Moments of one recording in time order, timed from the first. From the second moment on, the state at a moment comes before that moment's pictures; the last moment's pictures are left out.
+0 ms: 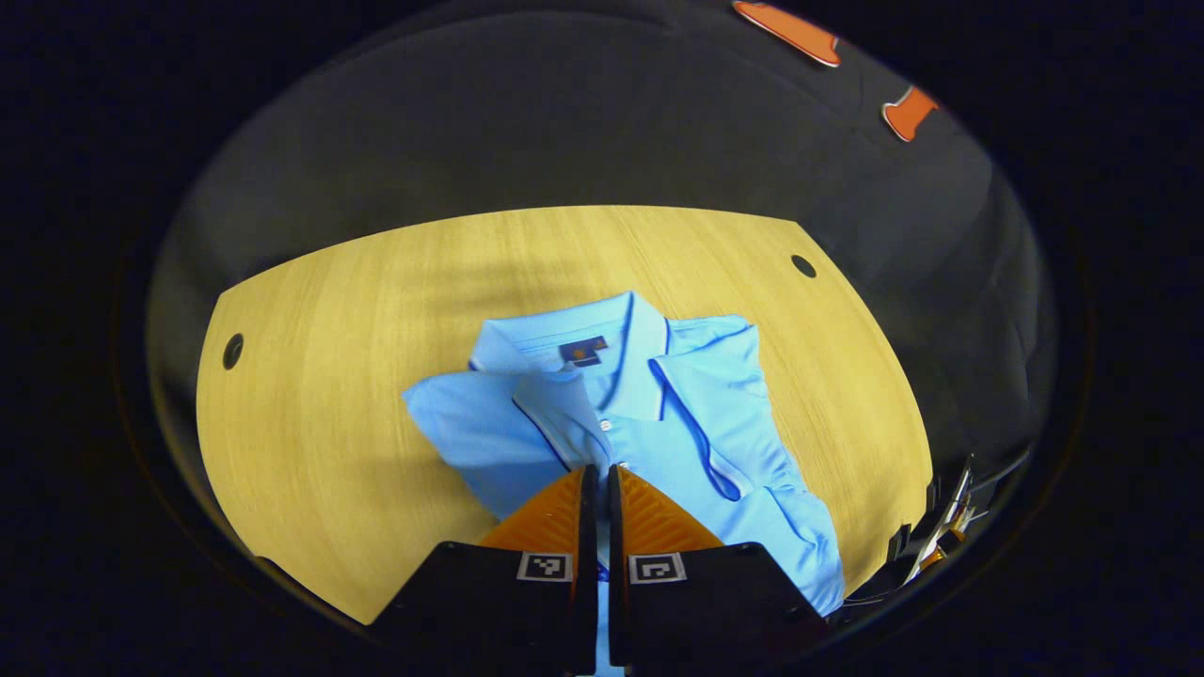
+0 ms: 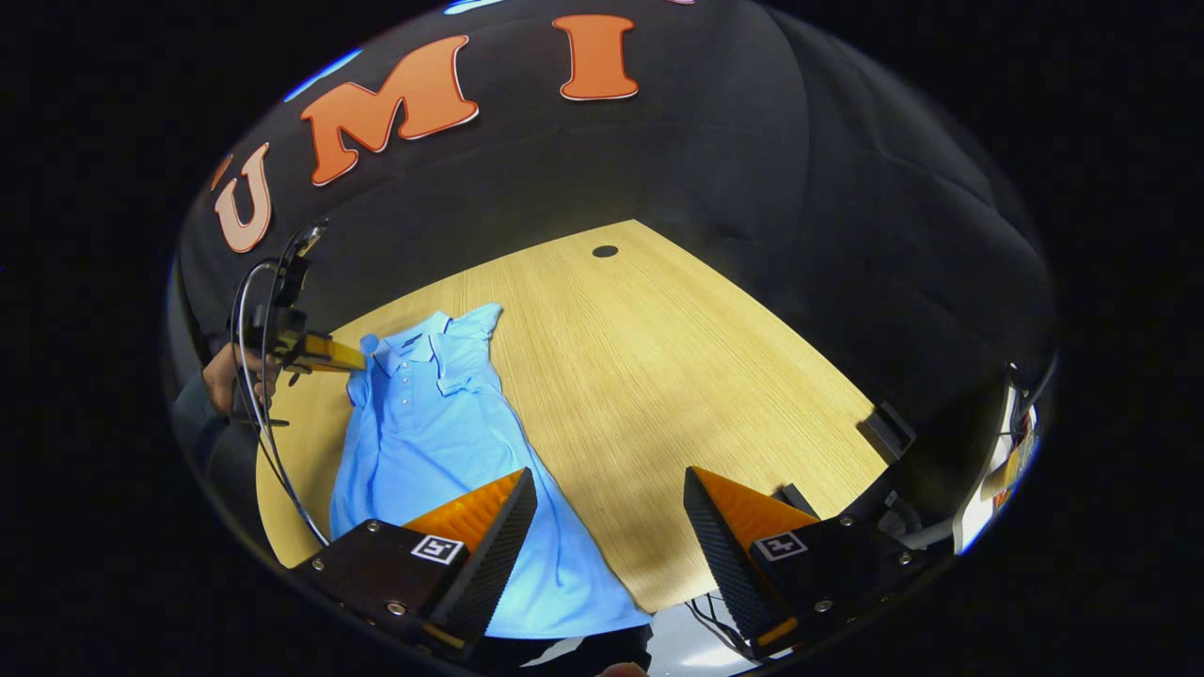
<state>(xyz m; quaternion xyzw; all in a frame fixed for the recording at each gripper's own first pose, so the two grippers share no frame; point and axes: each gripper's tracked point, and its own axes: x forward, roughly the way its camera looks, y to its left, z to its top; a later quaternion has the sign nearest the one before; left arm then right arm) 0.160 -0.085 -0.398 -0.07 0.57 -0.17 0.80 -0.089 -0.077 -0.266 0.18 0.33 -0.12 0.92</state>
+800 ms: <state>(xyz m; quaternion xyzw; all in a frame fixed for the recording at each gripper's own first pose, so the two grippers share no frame) 0.068 -0.086 -0.351 -0.12 0.56 -0.17 0.80 -0.098 -0.061 -0.286 0.14 0.36 -0.03 0.92</state>
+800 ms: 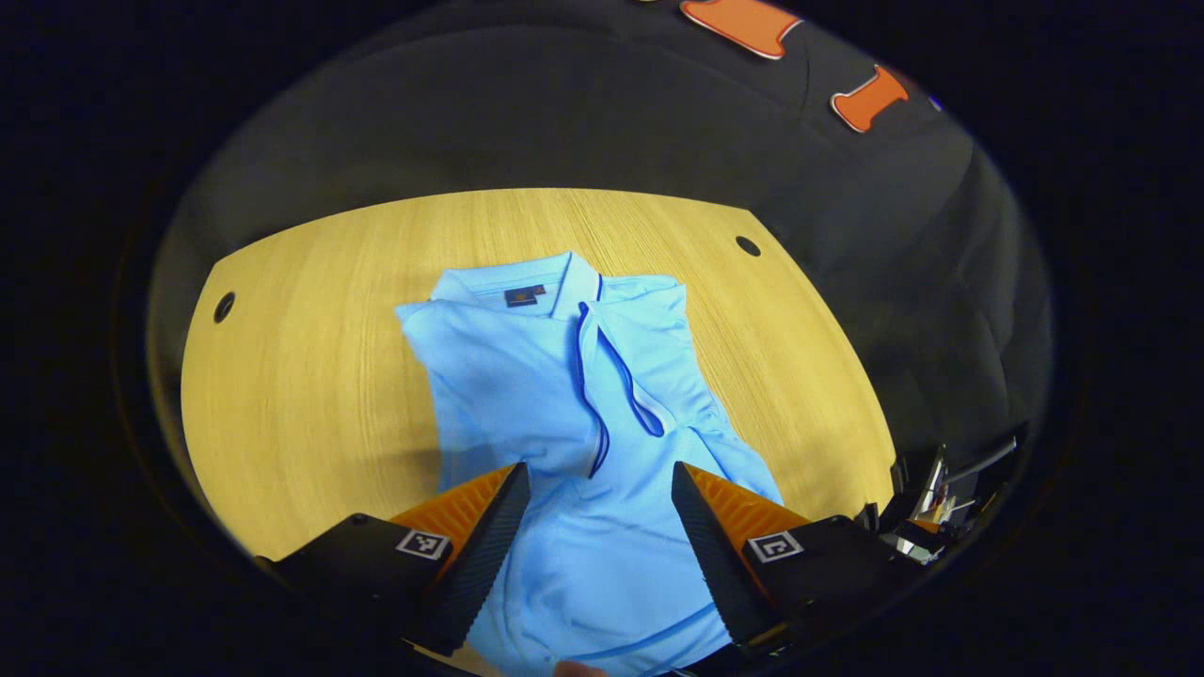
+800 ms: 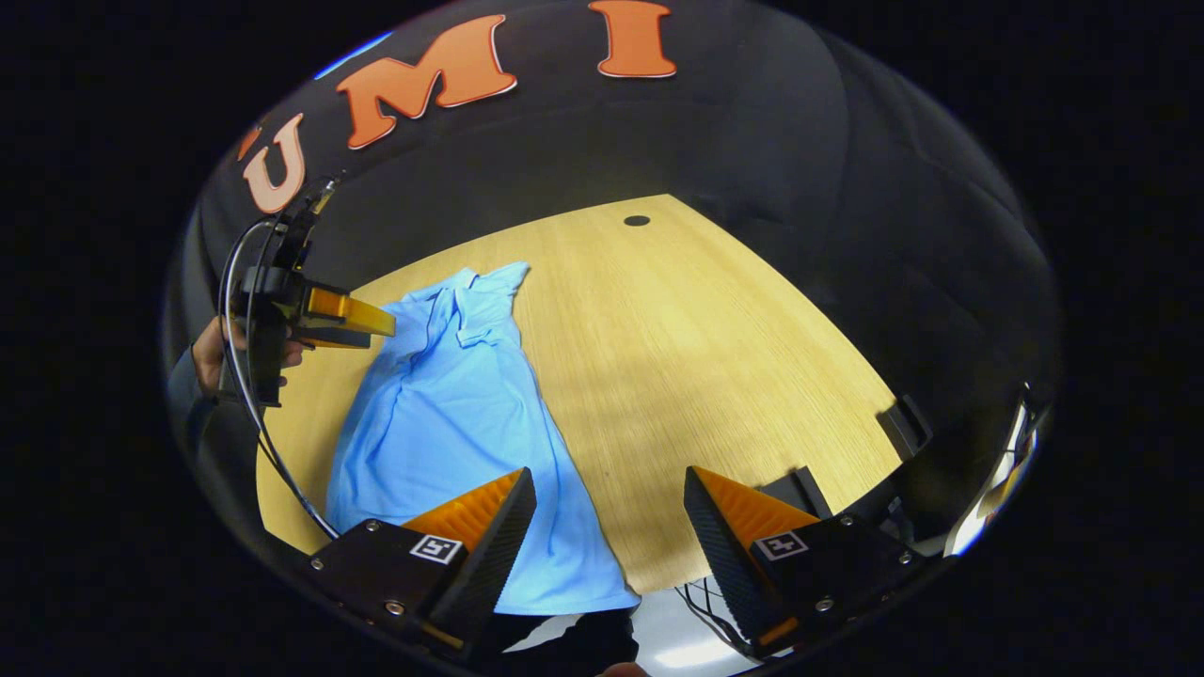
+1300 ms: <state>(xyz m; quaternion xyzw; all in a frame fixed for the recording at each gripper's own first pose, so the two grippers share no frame) -0.064 -0.015 -0.323 -0.11 0.56 -0.09 0.81 -0.105 -0.042 -0.318 0.08 0.38 0.07 0.92</state>
